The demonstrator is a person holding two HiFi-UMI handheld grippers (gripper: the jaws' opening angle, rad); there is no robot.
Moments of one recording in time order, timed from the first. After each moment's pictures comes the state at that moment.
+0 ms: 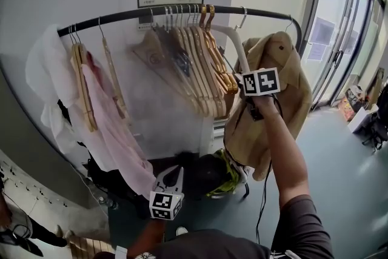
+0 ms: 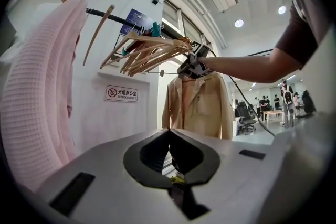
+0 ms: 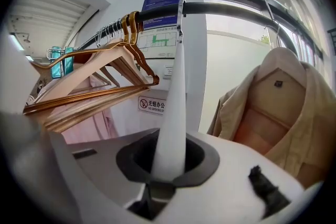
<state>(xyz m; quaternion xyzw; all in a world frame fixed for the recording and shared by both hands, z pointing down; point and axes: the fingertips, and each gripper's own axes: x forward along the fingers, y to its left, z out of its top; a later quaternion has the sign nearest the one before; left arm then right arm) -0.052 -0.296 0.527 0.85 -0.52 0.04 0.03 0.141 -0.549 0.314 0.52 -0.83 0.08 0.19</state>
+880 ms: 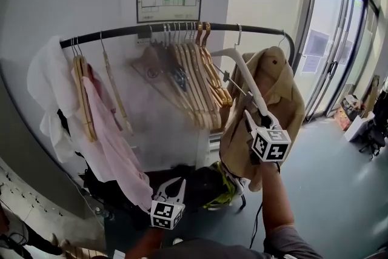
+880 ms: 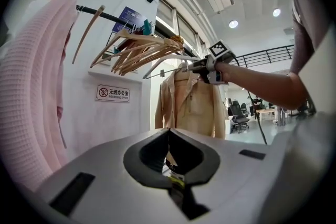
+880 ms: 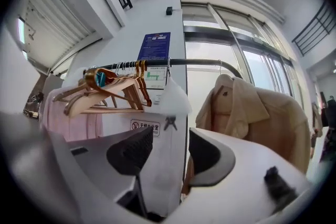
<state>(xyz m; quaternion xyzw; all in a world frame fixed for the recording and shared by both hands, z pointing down) -0.031 -0.292 0.525 0.87 -0.49 0.05 0.02 0.196 -0.445 0.324 0.59 -0.81 -0.02 0.01</state>
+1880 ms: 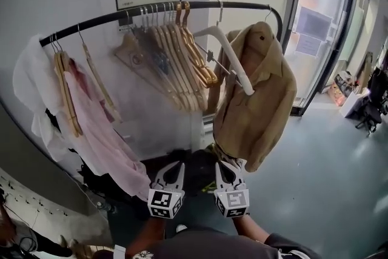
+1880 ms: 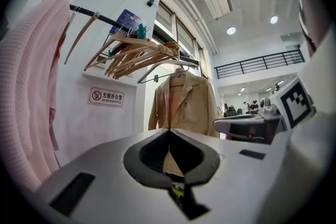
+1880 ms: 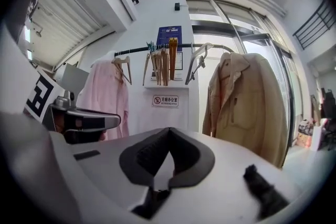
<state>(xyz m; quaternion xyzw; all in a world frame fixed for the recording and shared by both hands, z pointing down) -0.008 -0.290 0.504 0.88 -0.47 0.02 0.02 0.113 -0.285 0.509 0.58 -0.82 0.00 0.04</state>
